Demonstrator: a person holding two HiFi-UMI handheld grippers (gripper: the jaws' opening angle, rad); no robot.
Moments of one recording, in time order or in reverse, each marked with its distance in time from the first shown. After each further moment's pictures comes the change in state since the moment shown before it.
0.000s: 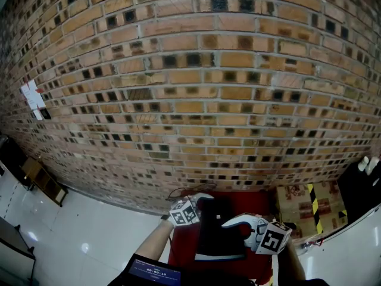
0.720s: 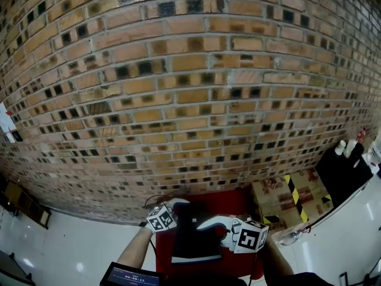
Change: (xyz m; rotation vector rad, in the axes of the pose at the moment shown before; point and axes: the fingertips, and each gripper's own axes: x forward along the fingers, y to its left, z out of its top) left arm 0.015 -0.002 -0.004 0.014 0.024 -0.060; right arm -0.004 -0.004 -0.011 0.041 -0.008 -0.035
